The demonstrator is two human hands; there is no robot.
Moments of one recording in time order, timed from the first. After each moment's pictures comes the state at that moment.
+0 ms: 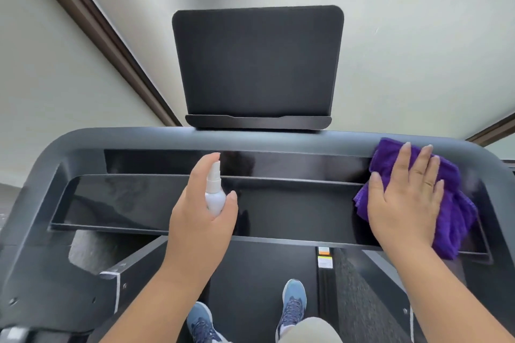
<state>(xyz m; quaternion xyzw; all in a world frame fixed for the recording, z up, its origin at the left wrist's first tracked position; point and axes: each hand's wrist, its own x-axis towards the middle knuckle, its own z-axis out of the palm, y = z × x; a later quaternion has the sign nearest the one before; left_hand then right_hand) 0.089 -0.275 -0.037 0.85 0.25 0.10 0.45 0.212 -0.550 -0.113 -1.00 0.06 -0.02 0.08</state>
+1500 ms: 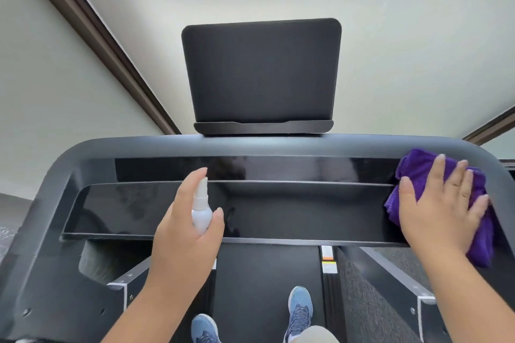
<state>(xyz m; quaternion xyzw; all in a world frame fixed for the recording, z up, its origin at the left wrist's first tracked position) 0.057 -0.246 -0.029 0.87 0.25 0.08 0.41 0.201 -0.579 -0.103 -0.99 0.14 -0.03 0.06</state>
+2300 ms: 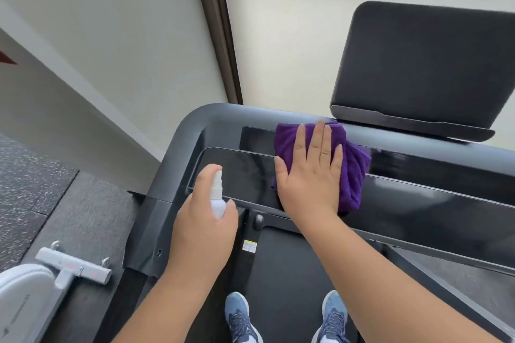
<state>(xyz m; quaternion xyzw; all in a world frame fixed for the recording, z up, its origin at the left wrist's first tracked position) -0.028 -0.080 -0.038 0.84 0.38 0.08 0.37 0.123 -0.188 -0.115 -0.98 -0.19 -0.01 0.08</state>
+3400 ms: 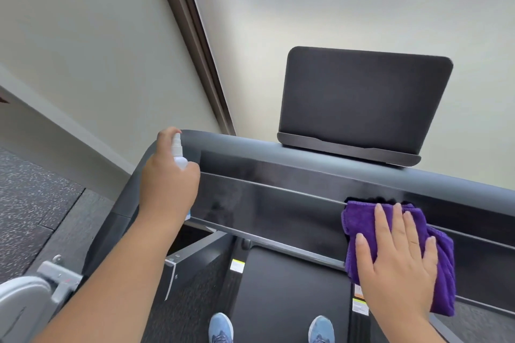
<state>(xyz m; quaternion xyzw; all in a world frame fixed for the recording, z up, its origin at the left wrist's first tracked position) 0.069 -0.107 0.019 0.83 0.44 0.15 0.31 0.126 -0.438 -0.110 -0.99 -0.09 -0.03 0.06</state>
